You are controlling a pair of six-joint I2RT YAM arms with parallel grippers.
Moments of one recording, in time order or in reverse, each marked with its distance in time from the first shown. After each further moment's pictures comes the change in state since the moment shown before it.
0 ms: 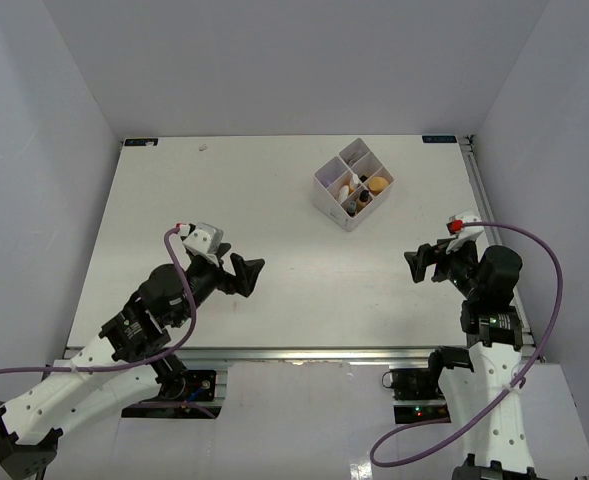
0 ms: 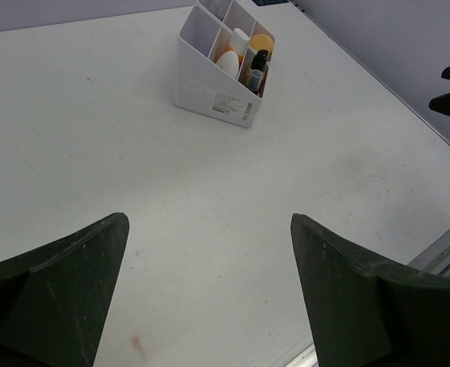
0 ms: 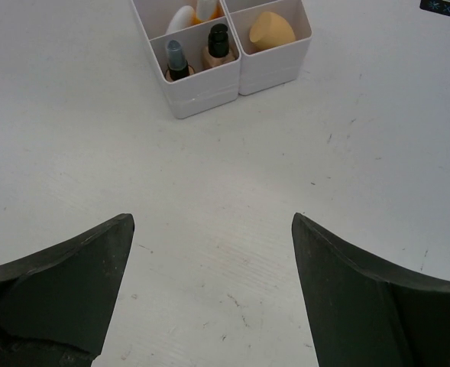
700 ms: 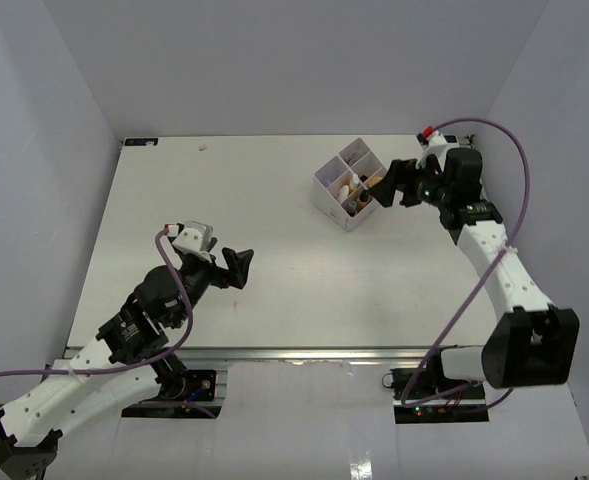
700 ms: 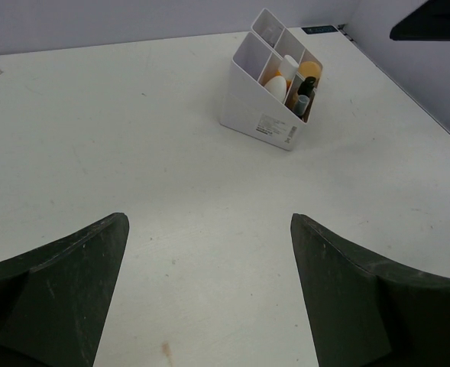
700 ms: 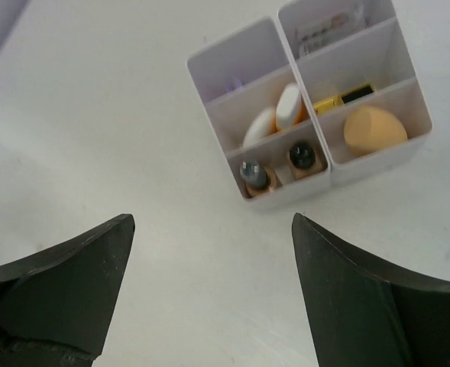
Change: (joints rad) left arm 0.000 -0.027 0.000 0.009 -0.157 0.035; right arm 0.237 0.842 0.584 0.146 -0.013 0.315
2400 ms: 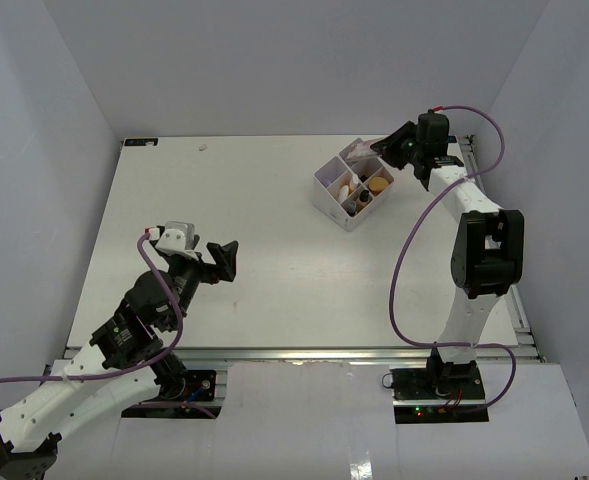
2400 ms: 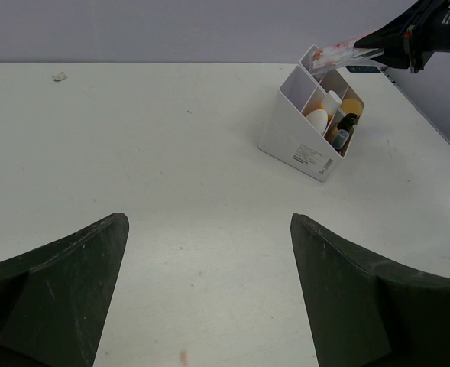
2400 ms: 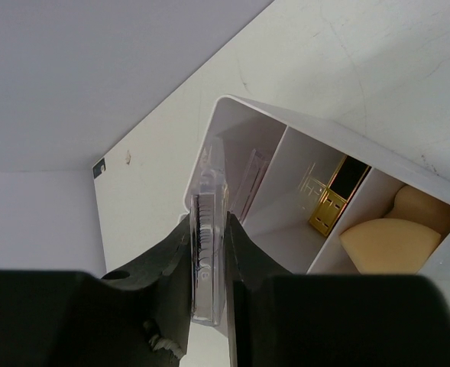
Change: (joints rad) left arm 0.000 -0.046 0.001 -0.002 -0.157 -0.009; right arm -0.003 0.593 0.433 0.123 0.270 0.739
